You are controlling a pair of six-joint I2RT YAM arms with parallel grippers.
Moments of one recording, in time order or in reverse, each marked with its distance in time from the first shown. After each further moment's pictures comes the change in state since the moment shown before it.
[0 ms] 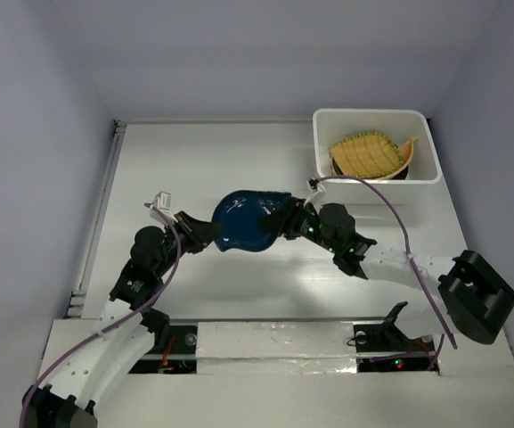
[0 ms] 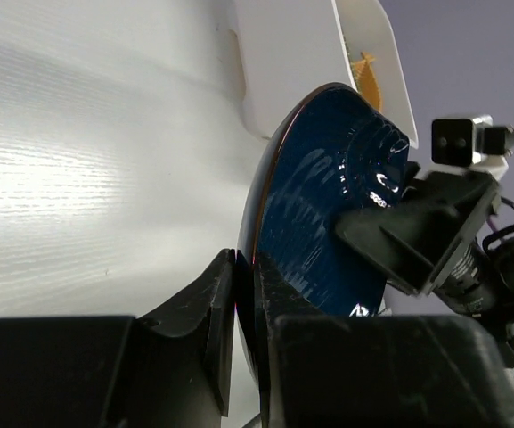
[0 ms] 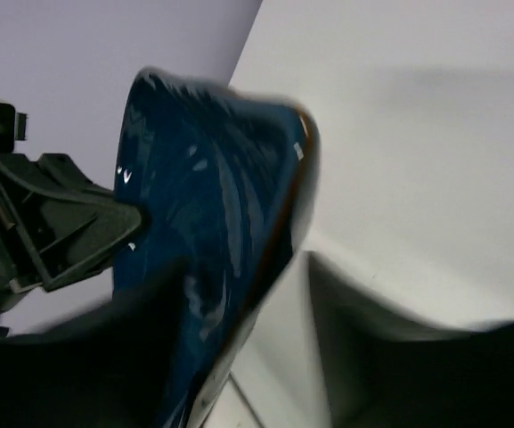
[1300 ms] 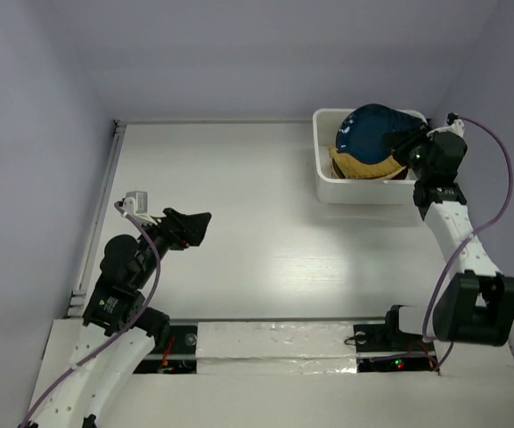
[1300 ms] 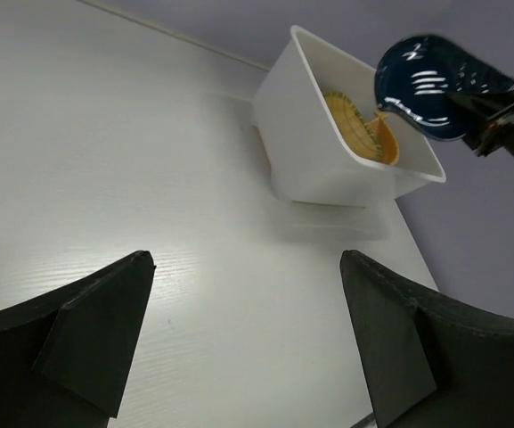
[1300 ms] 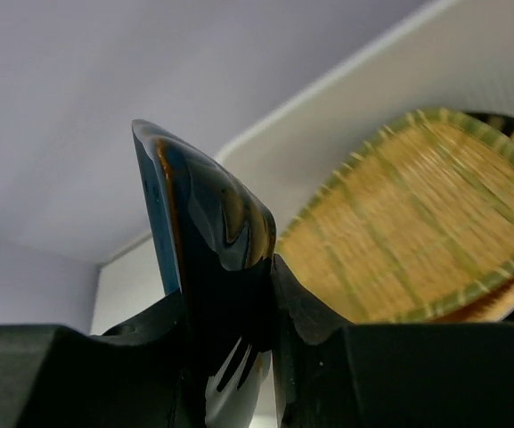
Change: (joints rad) left arm 0.000 -0.162 0.203 -0.257 -0.132 0.278; right arm -0.899 -0.069 0.416 -0.444 -0.100 -0.154
